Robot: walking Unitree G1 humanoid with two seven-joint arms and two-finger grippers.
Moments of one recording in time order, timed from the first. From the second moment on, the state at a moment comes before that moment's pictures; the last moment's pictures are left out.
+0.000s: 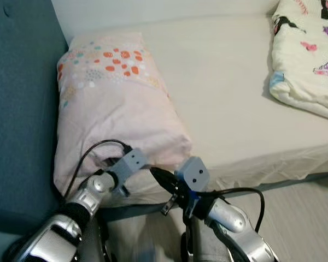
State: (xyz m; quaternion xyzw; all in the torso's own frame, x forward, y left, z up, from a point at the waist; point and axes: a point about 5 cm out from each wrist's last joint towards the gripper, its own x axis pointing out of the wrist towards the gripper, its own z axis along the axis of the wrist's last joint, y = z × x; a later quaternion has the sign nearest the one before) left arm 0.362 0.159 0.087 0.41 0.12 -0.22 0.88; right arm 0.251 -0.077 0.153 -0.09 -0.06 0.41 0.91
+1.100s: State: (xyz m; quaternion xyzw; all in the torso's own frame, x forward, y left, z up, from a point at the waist) left arm 0.241 0.168 0.106 -0.06 0.03 -0.40 0.91; right arm 0.263 -0.070 0.157 0.08 -0.06 0.32 0.94
